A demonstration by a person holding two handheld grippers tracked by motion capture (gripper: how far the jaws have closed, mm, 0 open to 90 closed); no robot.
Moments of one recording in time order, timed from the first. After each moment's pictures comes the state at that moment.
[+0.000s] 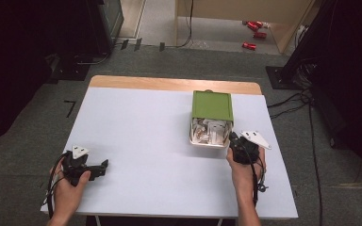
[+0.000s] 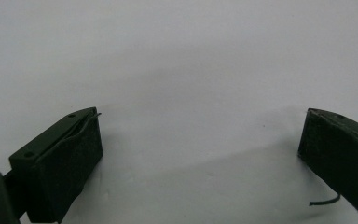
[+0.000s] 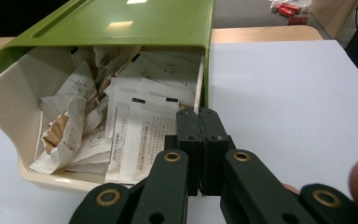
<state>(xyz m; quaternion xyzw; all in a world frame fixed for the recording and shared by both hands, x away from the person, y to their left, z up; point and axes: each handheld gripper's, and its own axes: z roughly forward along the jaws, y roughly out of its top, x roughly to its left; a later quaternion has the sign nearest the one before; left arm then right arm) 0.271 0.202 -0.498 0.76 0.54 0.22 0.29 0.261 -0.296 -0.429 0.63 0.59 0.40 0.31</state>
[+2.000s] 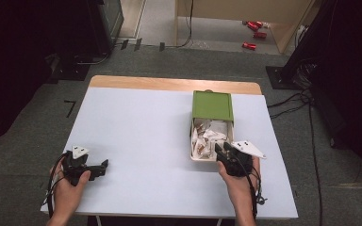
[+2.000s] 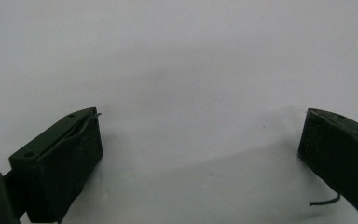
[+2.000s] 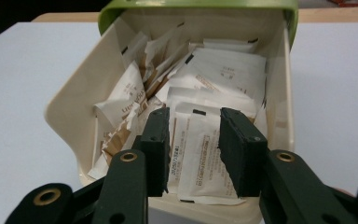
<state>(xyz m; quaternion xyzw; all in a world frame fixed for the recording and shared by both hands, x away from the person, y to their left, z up) 0.271 0.202 -0.498 0.76 0.54 0.22 0.29 0.229 -0.271 -0.424 0.60 0.64 0.41 0.26</state>
